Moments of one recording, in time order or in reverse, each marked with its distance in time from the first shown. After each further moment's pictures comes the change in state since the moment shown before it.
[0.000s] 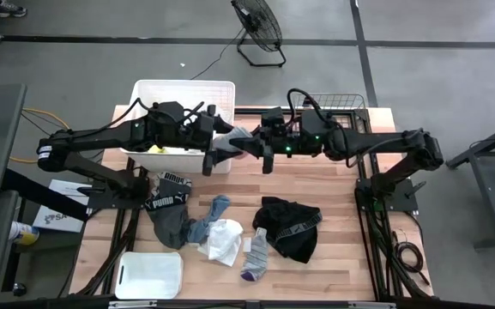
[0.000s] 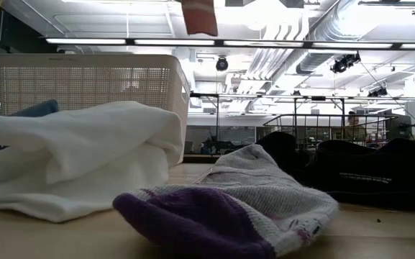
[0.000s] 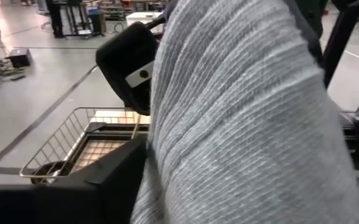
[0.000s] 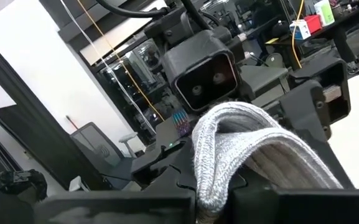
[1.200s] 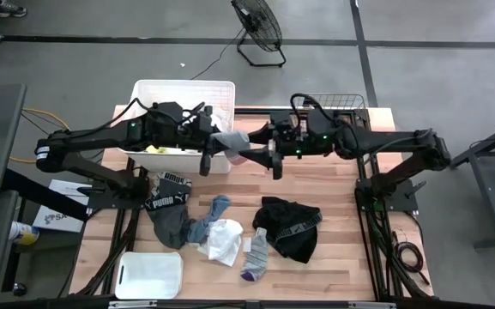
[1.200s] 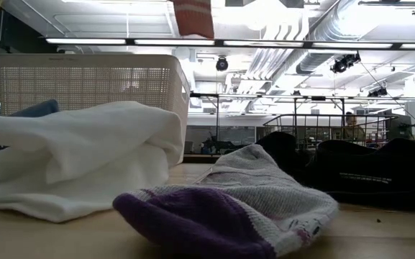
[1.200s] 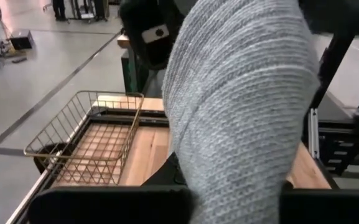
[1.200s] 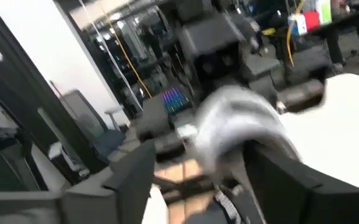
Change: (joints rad) left arm 0.000 -0.031 -0.002 -0.082 -0.012 -0.035; right arm 0.012 -0.080 -0.001 -0.191 -0.008 -0.136
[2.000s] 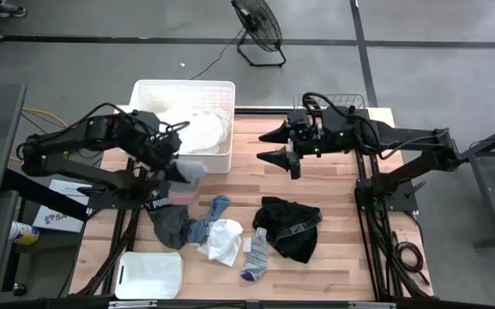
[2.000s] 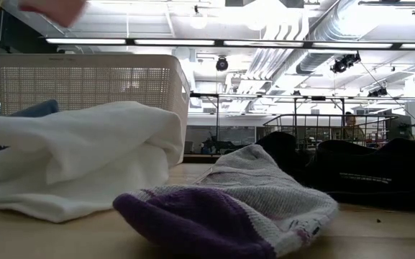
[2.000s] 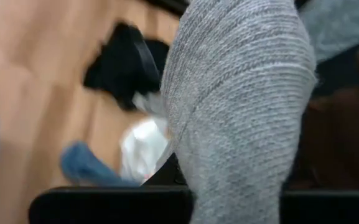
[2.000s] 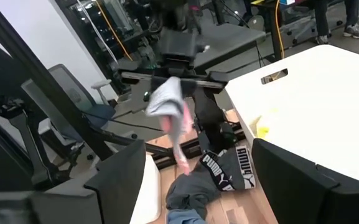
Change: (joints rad) left arm -0.050 -0.220 0.001 -0.653 0.367 -0.357; right arm 0.000 -0.102 0.000 -0.229 0.008 0.005
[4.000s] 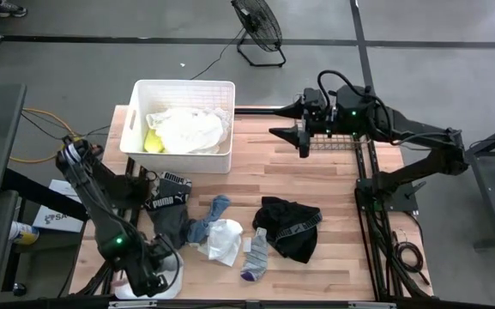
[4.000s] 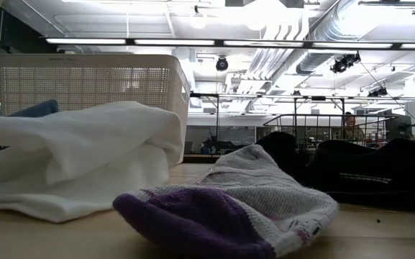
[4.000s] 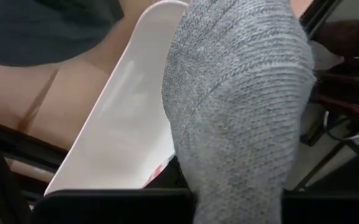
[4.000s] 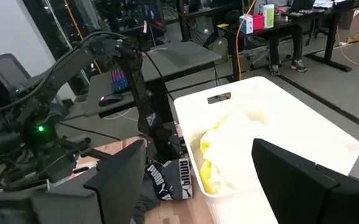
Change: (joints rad) left arm -1.043 0.553 0.000 -0.132 -0.382 -1.222; right arm -0.158 -0.077 0.000 -0.075 -0.012 -0.191
